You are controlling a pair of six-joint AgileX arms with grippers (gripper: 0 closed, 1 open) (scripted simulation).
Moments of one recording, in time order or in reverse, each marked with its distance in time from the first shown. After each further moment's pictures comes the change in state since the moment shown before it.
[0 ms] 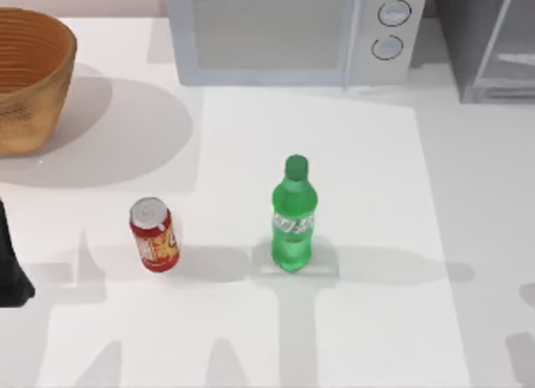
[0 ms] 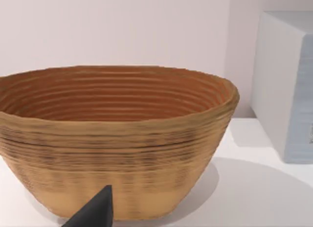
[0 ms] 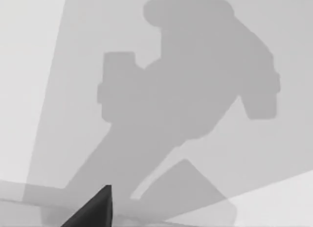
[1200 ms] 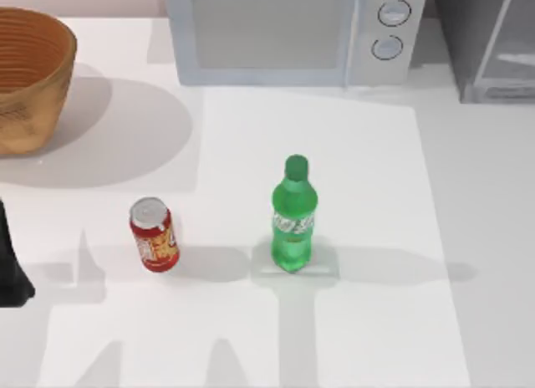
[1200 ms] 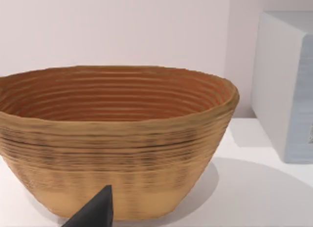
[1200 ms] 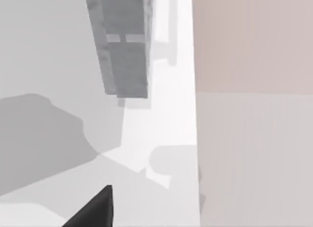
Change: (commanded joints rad) left arm 0.000 0.000 0.000 0.000 0.000 0.000; right arm -1.187 1.366 0.380 0.103 -0.598 -1.339
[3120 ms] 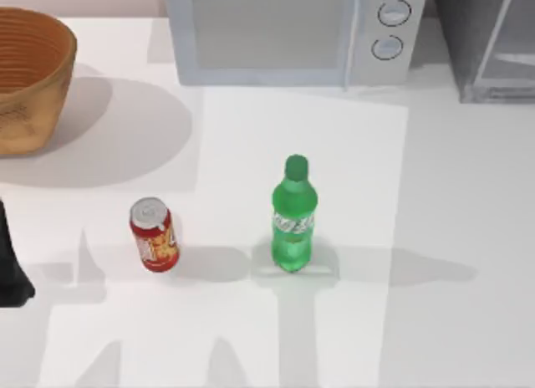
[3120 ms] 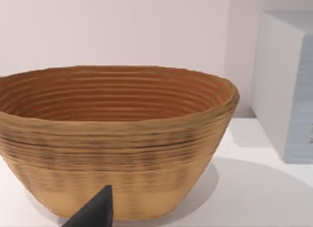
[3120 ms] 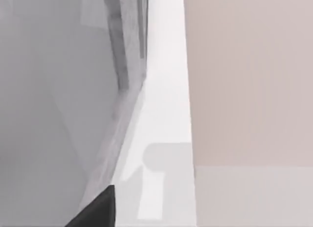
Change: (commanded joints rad) left arm 0.000 0.000 0.000 0.000 0.000 0.000; right arm 0.899 0.003 -0.055 1.204 0.232 1.436
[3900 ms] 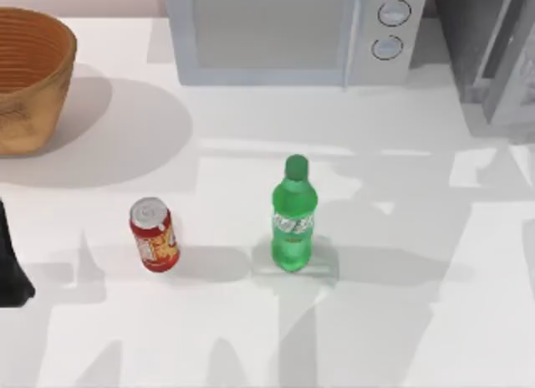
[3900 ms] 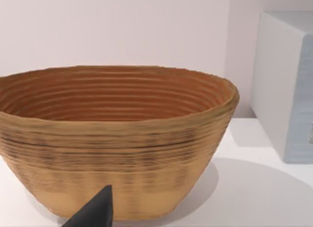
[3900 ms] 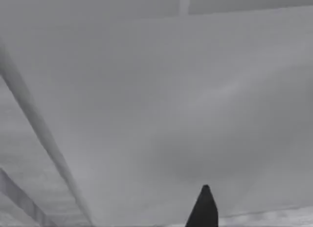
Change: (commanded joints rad) left arm 0.000 0.000 0.000 0.000 0.000 0.000; right arm 0.823 -0.156 -0.227 0.270 0.621 0.525
